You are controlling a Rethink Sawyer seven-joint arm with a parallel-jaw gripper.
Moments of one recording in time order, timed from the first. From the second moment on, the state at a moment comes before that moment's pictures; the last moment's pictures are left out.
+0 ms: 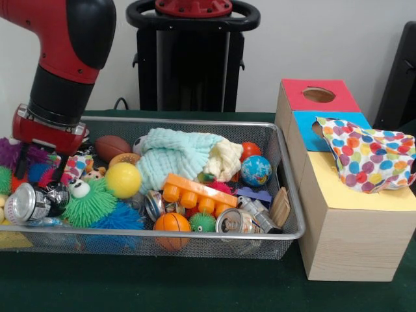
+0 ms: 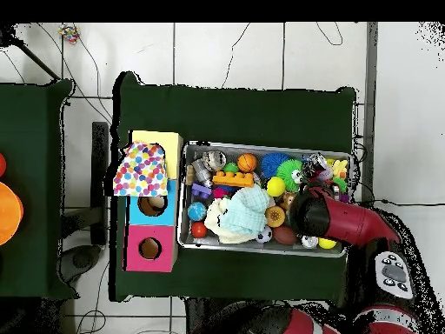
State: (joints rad) arm -0.43 -0.42 -0.22 1.49 -0.29 0.13 1.45
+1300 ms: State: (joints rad) arm -0.39 -0.43 -0.23 1.49 -0.29 0.13 1.45
